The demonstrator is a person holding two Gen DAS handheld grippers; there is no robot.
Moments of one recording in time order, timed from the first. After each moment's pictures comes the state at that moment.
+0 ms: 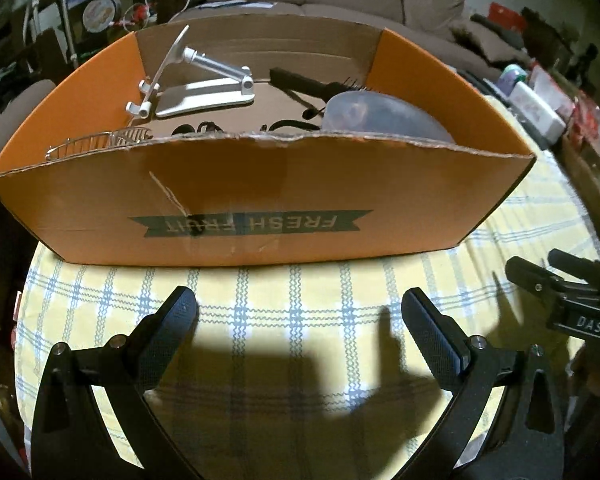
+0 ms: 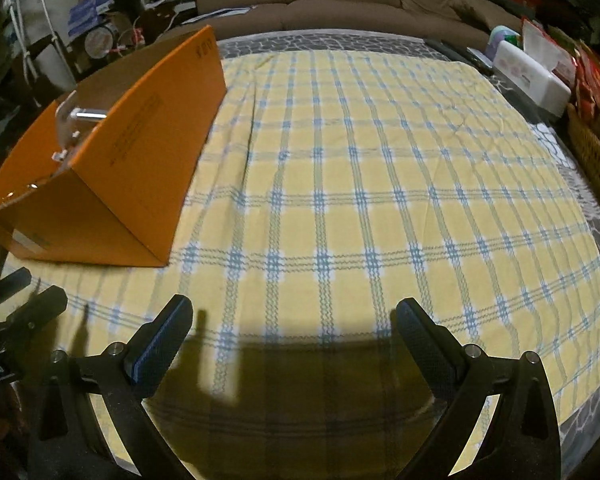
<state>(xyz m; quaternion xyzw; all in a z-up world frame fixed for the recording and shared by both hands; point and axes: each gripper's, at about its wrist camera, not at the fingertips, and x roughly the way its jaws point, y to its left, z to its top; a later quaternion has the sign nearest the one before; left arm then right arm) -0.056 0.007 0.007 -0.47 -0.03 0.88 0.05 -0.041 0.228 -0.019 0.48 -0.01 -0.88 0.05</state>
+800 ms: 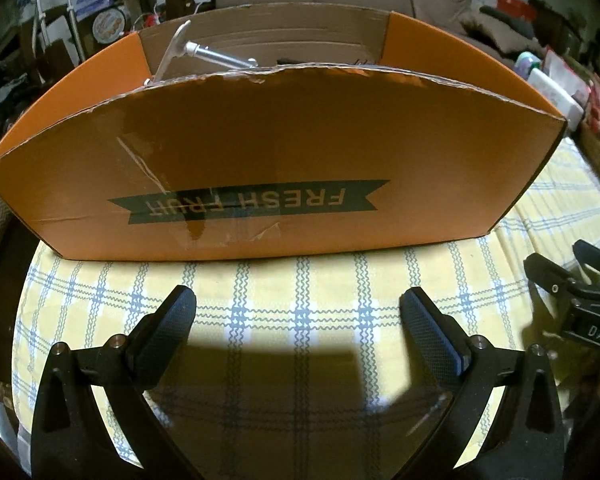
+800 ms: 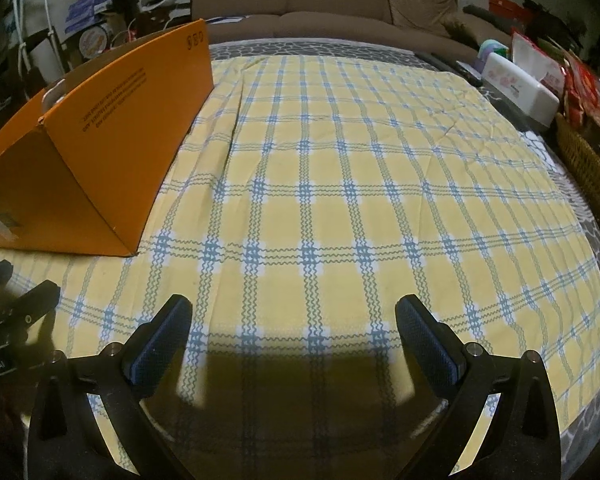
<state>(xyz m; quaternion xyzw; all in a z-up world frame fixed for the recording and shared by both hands) -0.054 0.014 -0.012 -0.46 0.00 0.89 0.02 -0.037 0.226 -0.037 0.45 0.02 -0.89 0.03</state>
